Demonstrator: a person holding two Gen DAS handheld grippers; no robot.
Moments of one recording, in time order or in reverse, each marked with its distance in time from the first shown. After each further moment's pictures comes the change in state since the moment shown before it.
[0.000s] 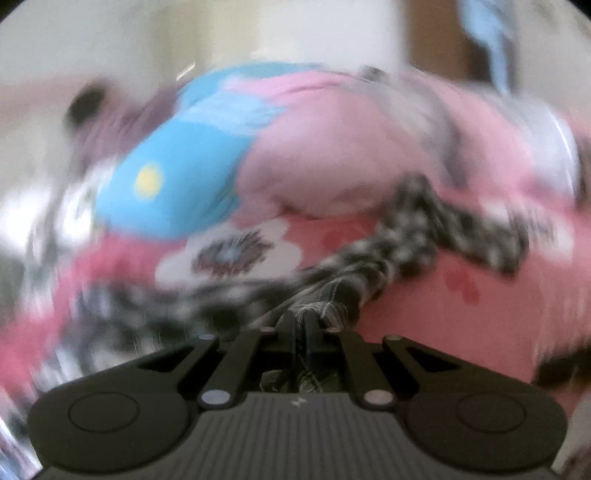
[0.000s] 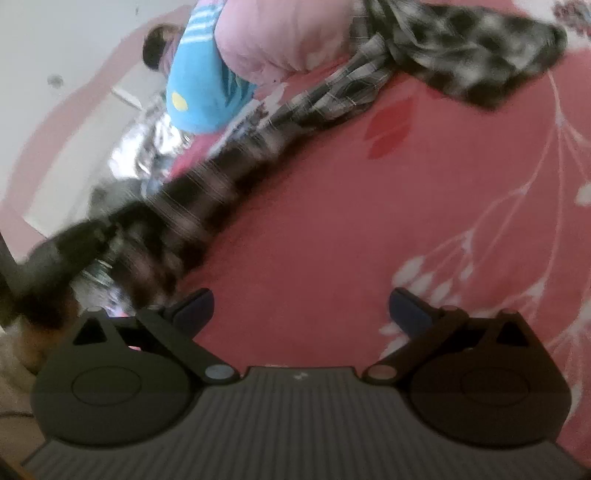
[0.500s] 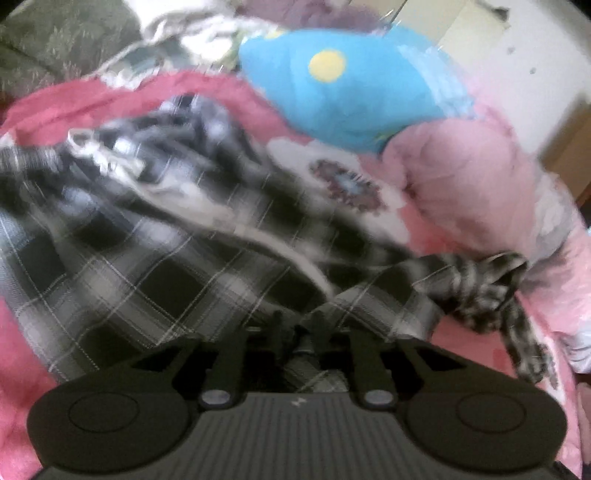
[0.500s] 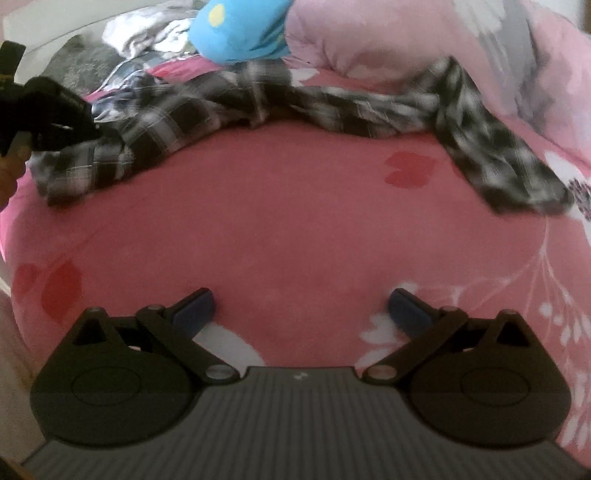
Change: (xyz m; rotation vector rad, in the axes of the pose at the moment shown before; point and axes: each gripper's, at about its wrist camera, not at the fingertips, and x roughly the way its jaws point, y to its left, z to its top) left arm 0.012 0.101 -0.058 -0.566 0.072 0.010; right arm 0.027 0.050 -0.039 -0.553 -0.019 -0.330
